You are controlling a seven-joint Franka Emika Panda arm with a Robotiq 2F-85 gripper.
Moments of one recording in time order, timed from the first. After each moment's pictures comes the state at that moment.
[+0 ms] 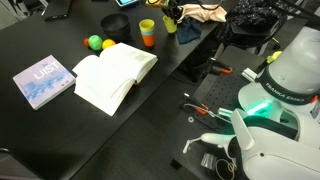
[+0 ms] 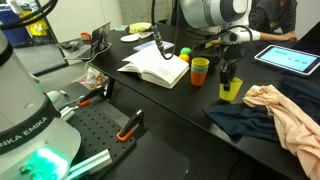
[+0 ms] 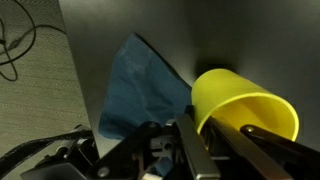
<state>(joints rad) 0.03 0.64 -0.39 -1.98 -0.11 2.50 1.34</state>
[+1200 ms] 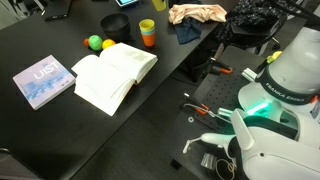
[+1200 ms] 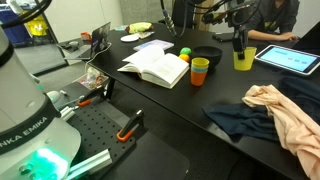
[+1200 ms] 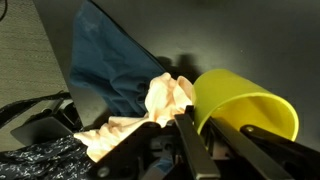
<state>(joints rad) 0.09 0.60 -0.39 -1.77 -0.26 2.33 1.48</state>
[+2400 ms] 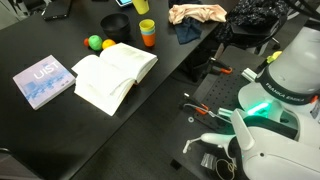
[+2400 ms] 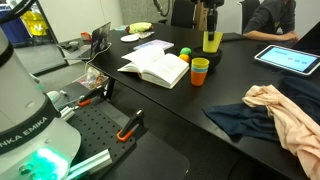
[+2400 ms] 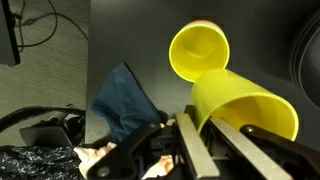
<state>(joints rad) 0.06 0.51 -0.18 -1.68 -0.20 2.01 1.30</state>
